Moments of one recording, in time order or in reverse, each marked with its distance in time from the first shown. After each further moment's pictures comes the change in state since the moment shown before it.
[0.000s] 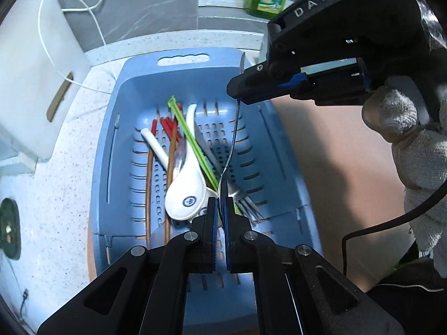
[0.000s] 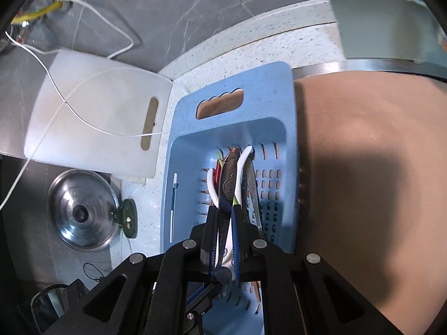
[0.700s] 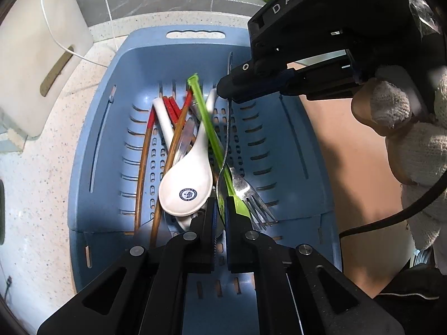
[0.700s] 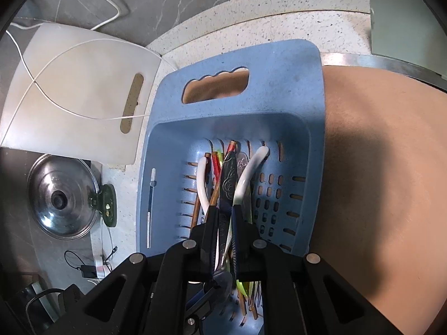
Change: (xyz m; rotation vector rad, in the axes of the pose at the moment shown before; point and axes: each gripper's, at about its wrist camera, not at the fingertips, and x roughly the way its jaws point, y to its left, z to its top) left arm 0.021 0.004 -0.008 -0.086 0.049 -0.022; right arm 0.041 -0.001 0.015 -0.049 0.108 -0.067
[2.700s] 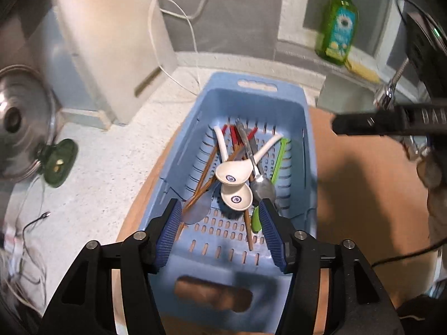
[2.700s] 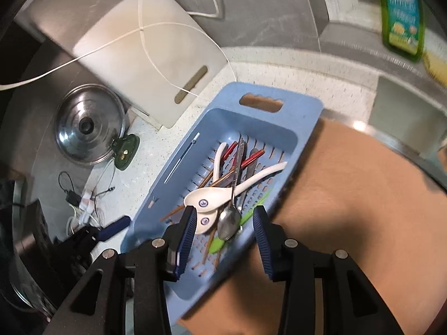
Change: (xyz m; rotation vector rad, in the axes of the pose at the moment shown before) left arm -0.110 -0.033 -0.039 -0.244 -0.213 0.311; right arm -0.111 0.012 -0.070 -0.487 -0.128 0.002
